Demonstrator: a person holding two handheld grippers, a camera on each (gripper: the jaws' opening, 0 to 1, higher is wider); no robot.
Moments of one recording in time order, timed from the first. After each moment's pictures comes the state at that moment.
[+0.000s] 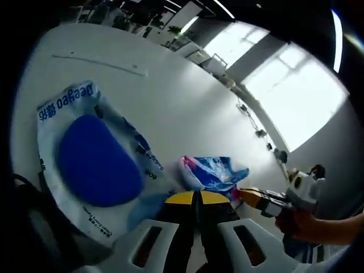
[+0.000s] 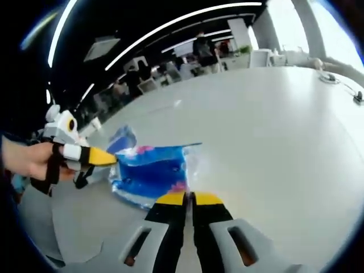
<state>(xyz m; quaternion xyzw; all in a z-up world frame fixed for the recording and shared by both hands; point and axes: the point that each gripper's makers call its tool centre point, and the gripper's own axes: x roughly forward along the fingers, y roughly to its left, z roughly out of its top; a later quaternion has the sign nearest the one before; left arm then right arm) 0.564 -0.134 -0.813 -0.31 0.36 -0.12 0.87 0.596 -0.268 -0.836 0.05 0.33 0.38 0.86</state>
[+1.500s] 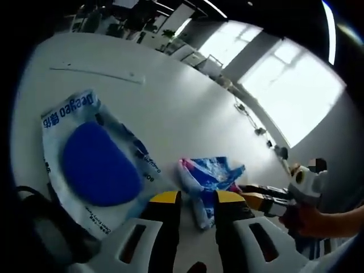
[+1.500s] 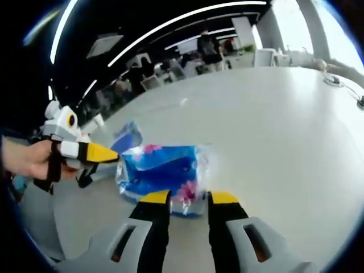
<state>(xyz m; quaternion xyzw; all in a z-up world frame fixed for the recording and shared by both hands) 0.558 -0.130 -0.805 -0.29 0.35 -0.13 0.88 0.588 -0.258 -0.832 0.04 0.34 0.39 0.86</state>
